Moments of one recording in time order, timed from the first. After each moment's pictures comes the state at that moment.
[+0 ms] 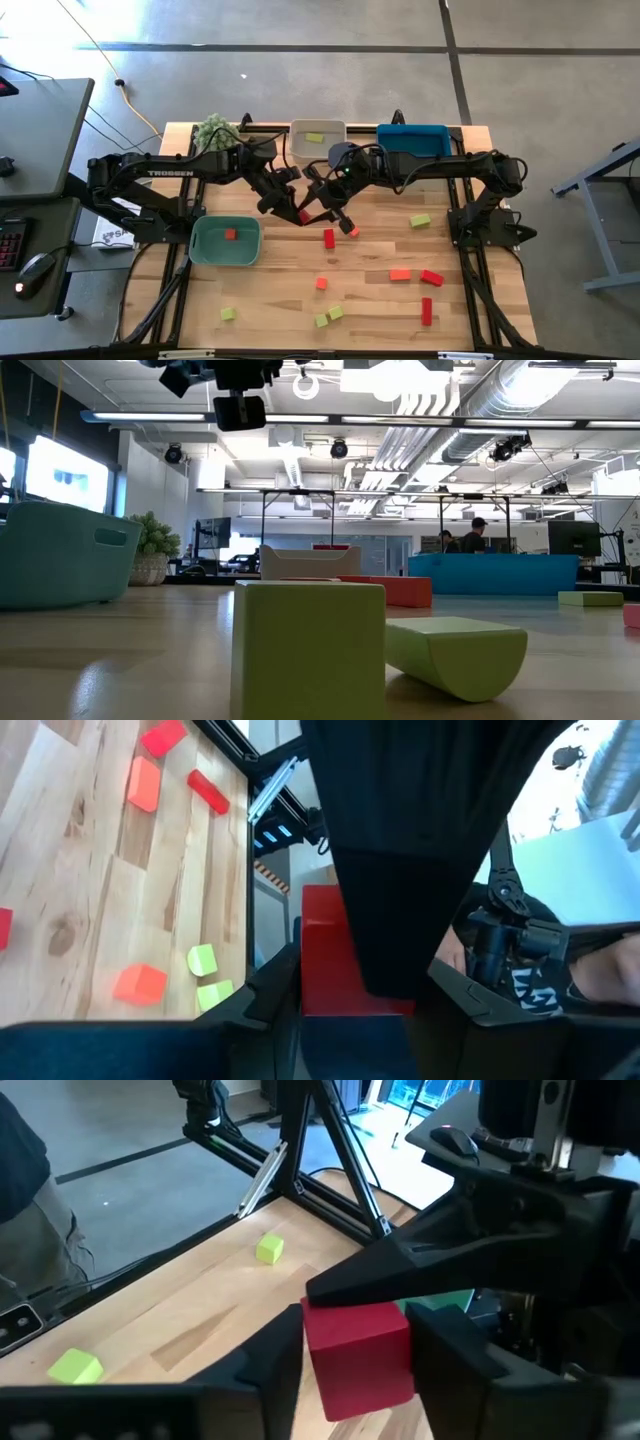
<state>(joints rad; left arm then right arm) 0.33 1.34 0.96 -0.03 0.91 -0.81 -0.04 1.72 1.56 -0.29 -0.53 -0.50</state>
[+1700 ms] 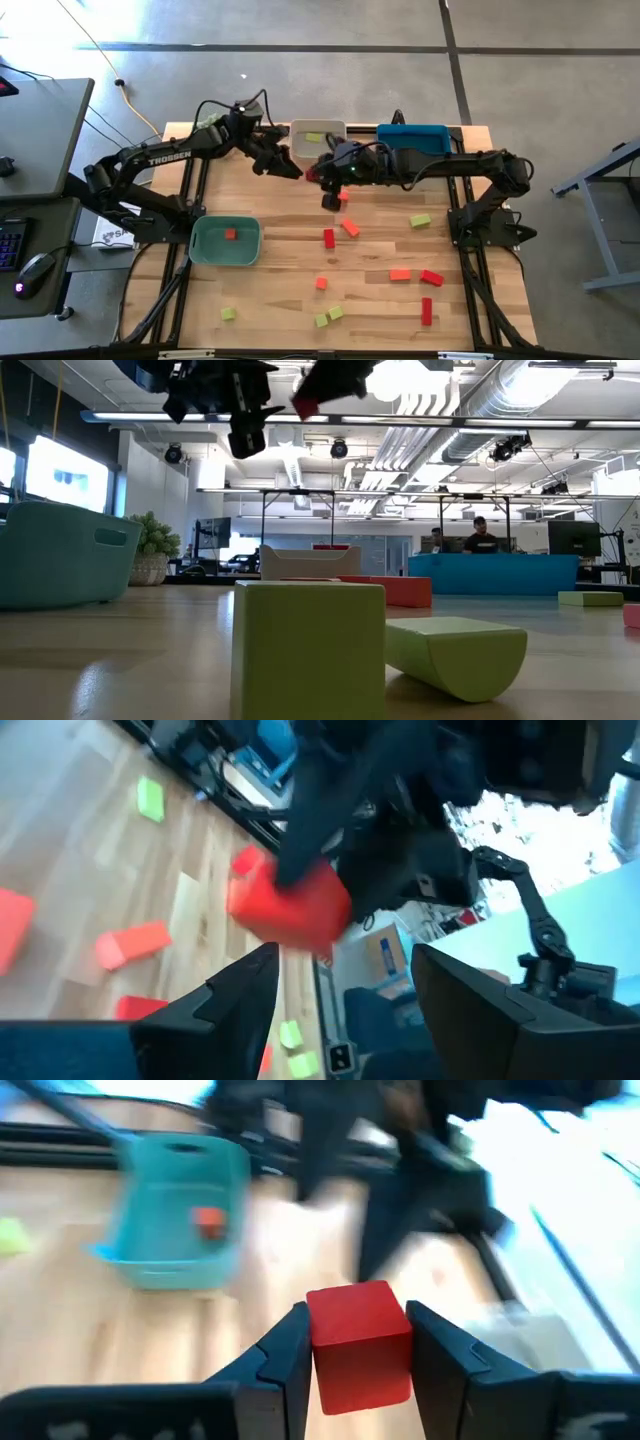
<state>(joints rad) 0.68 1.34 0.96 -0.03 1.04 -0.58 -0.05 1.67 1.56 -0.46 0.19 -0.08</state>
